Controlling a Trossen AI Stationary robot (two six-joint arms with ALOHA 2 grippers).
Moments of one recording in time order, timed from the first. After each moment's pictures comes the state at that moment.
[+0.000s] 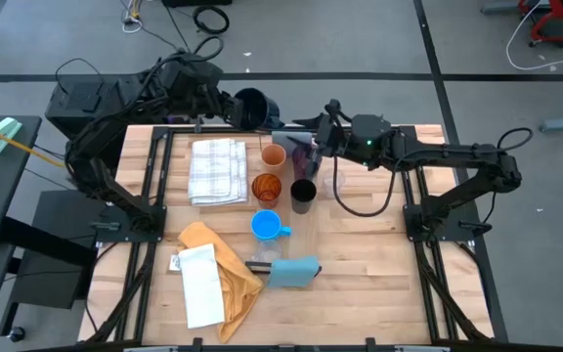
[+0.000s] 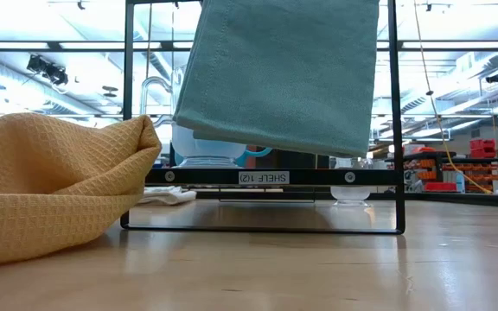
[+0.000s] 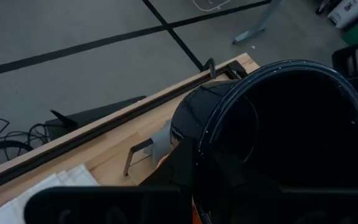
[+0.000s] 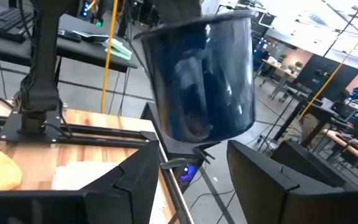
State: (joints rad) left arm 0.41 1.54 2.11 -1.19 -0.20 -0.55; right arm -0.13 1.34 1.26 -0.01 0.30 -0.37
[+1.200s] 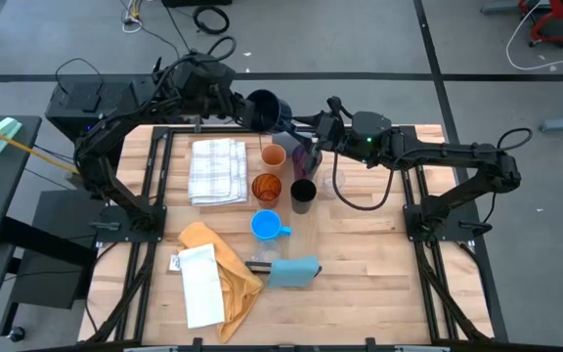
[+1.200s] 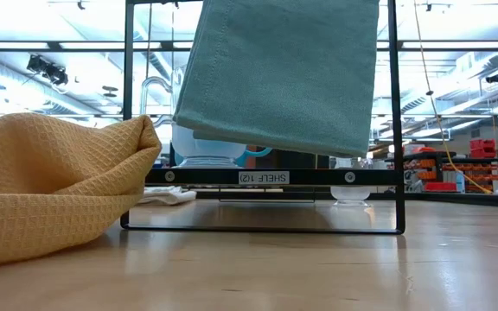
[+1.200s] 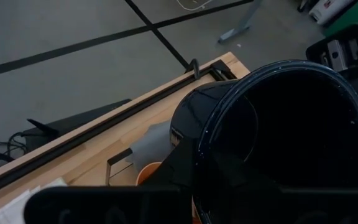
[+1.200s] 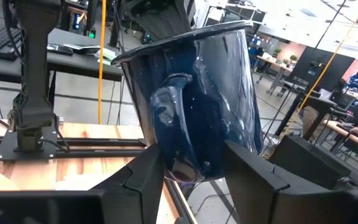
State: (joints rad) left arm 0.40 1.59 2.11 -1.11 -0.16 -0.53; right arm -0.16 1.35 1.26 0.02 0.29 -0.30
